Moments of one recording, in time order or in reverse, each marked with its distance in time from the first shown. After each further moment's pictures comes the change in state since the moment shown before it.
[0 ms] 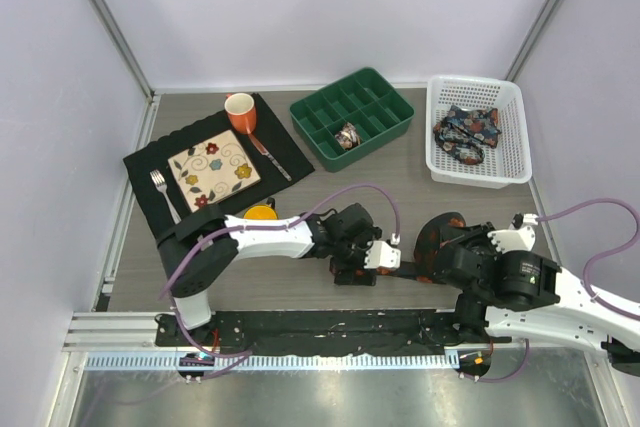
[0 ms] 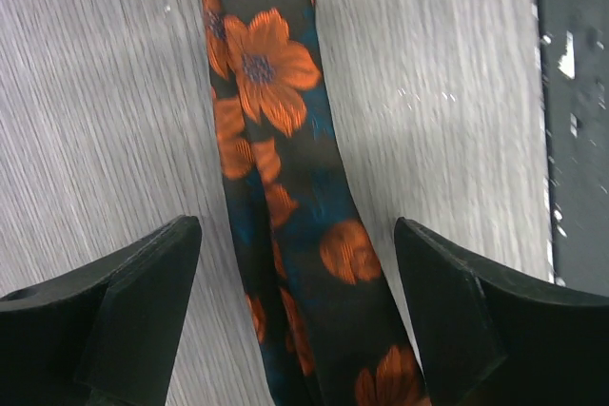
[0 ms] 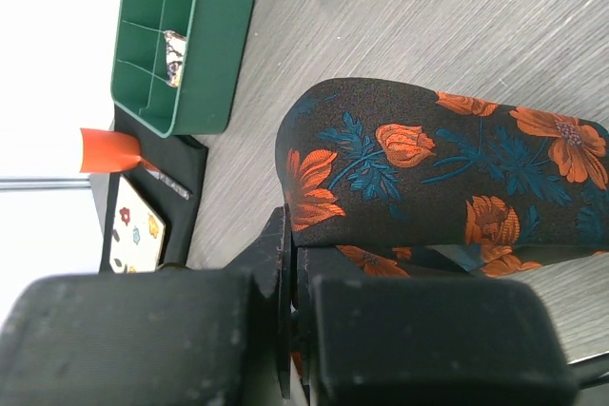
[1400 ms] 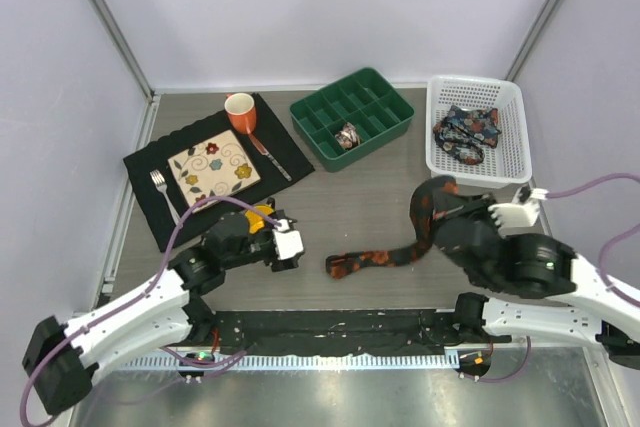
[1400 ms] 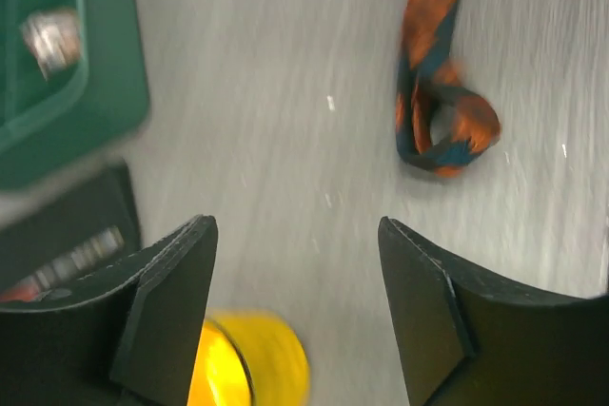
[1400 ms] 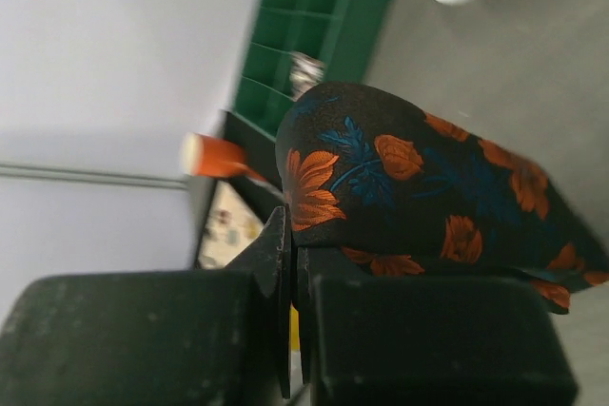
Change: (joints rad) left arm 0.281 -0.995 -0.632 0.254 -0.041 -0.028; right arm 0.000 0.134 0.298 0.247 0.140 -0.263
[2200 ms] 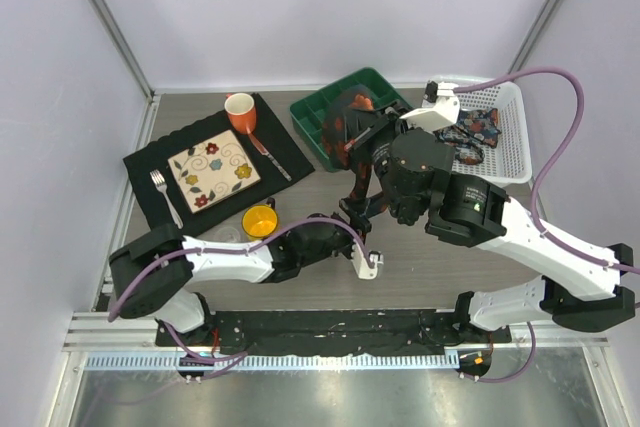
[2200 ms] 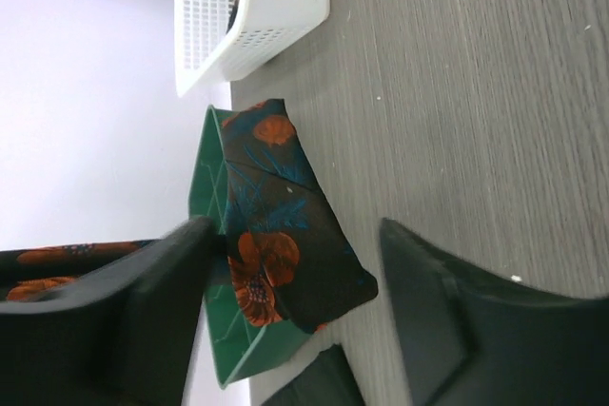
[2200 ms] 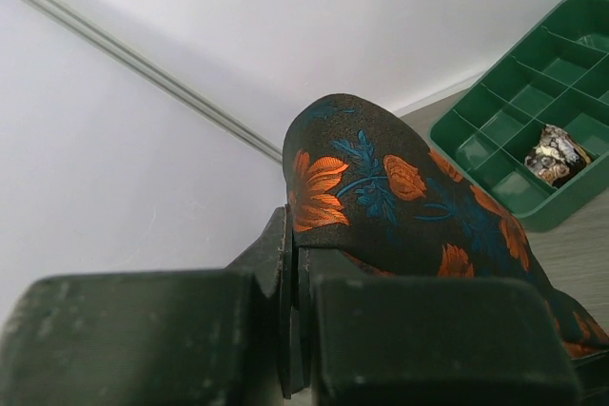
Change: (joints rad) left arm -0.319 0.731 0.262 0.549 -0.355 0.638; right arm -0.003 0.558 0.552 0.726 -0.151 -0.938
